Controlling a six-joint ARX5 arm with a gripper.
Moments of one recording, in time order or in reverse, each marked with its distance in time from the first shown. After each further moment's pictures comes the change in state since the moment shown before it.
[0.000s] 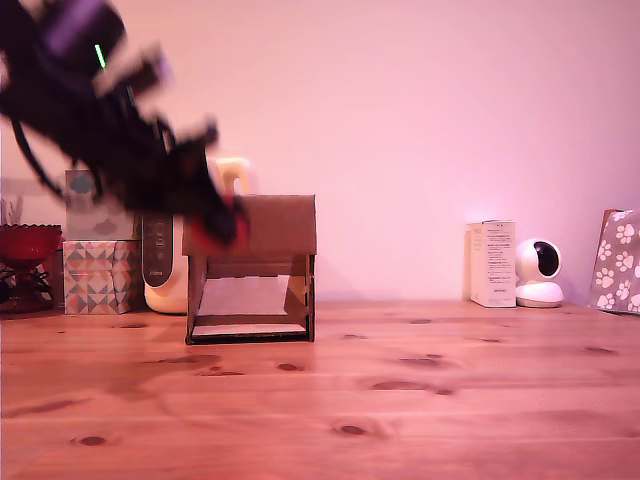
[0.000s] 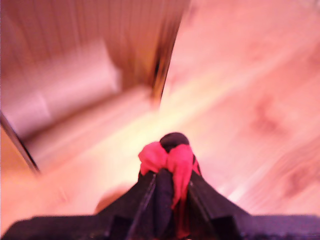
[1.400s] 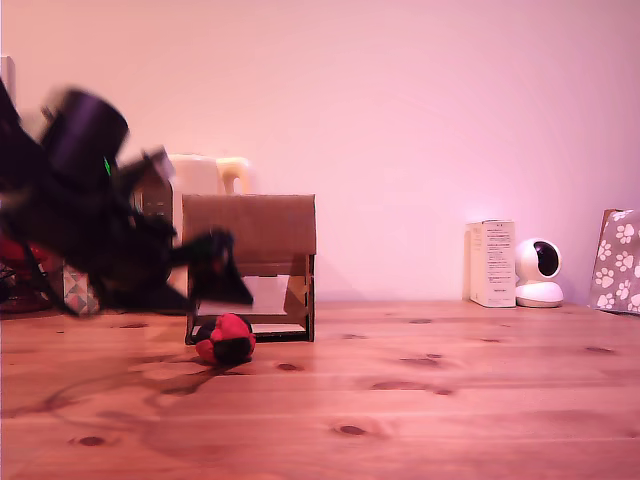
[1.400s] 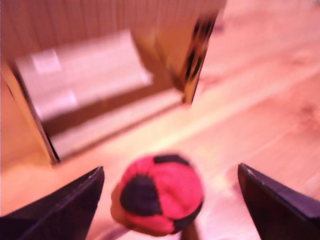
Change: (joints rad) arm -0.002 0.349 -0.121 0.410 -0.098 -0.027
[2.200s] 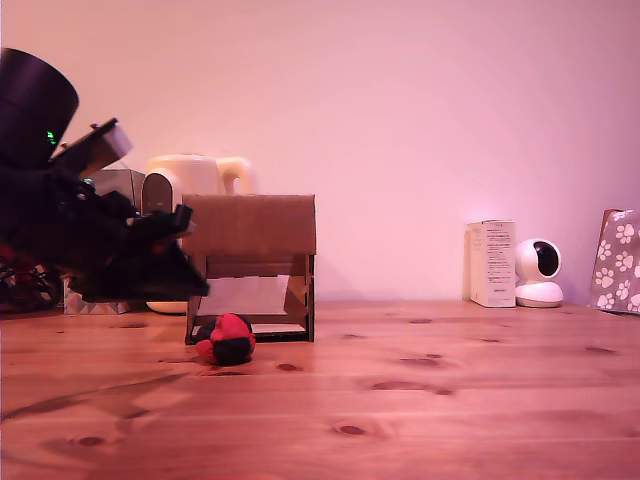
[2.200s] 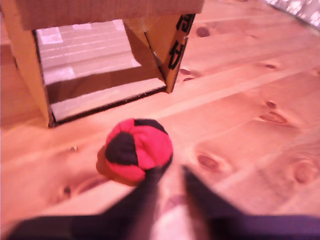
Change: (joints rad) arm 0.000 -0.211 -0.190 0.040 0.023 -0.067
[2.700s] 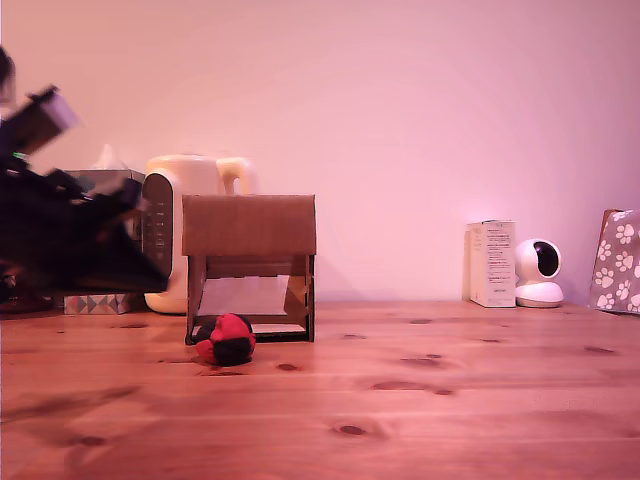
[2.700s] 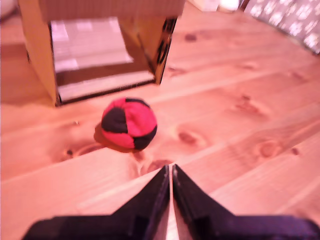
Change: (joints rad) arm 0.000 -0.178 -0.159 0.008 0.000 -0.064
